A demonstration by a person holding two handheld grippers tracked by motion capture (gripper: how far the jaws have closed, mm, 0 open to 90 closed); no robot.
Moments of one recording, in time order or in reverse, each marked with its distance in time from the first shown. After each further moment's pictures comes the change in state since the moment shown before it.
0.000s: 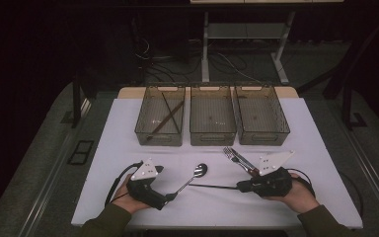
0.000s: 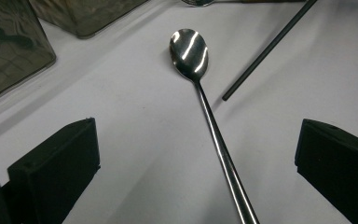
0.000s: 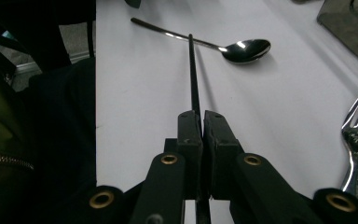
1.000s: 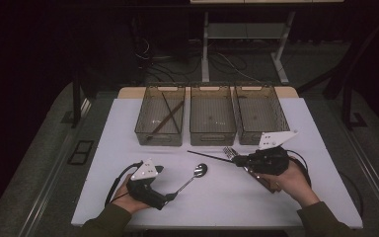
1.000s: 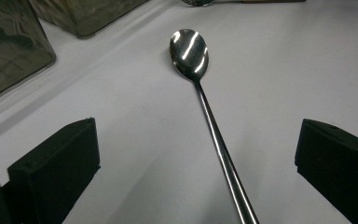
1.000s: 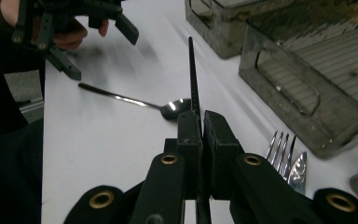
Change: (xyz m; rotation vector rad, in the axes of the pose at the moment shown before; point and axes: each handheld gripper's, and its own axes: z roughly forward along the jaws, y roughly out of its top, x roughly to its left) left arm -0.001 0.000 0.001 -0.013 0.001 -0.015; right arm -0.028 0.034 -0.010 -0.127 -0.141 0.076
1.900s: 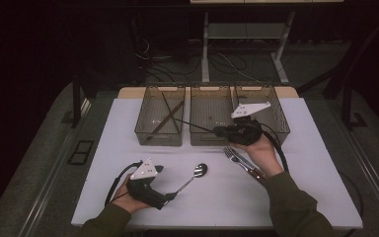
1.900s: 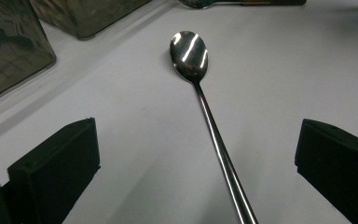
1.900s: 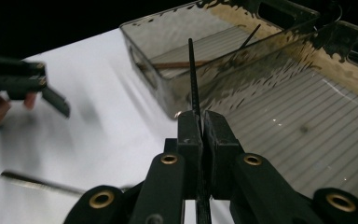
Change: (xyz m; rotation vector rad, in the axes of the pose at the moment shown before) left arm 0.002 0.000 -0.001 -0.001 -0.007 0.005; right arm -0.029 0.072 0.051 -0.034 -0.152 0.071
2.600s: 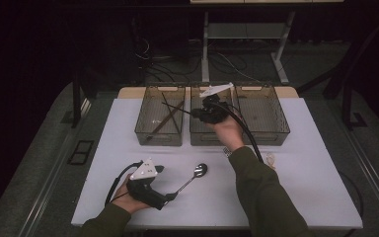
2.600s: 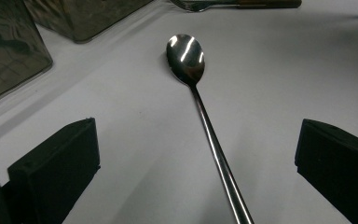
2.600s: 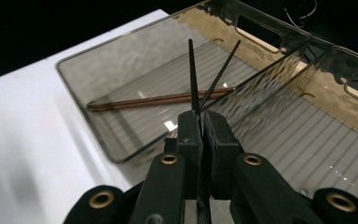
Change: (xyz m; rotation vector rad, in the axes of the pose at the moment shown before) left arm 0.000 0.001 0.000 -0.010 -0.008 0.009; right arm -0.014 0.055 0.084 0.039 -0.103 0.049
